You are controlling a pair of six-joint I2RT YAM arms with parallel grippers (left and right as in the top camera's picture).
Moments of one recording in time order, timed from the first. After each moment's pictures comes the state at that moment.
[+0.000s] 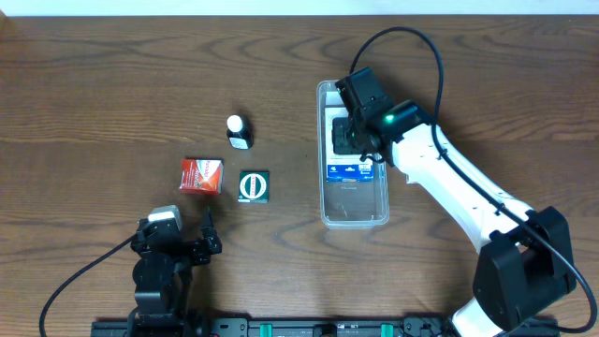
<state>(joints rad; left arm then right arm) -0.02 0.01 0.15 -0.55 -0.09 -0.16 0.52 1.77 1.39 -0.78 0.02 0.48</state>
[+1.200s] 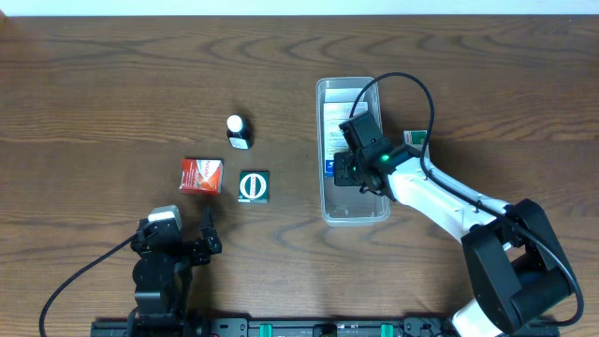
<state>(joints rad) -0.02 0.01 0.15 -0.55 -0.09 -0.16 0.53 1.76 1.02 -0.39 -0.05 0.52</state>
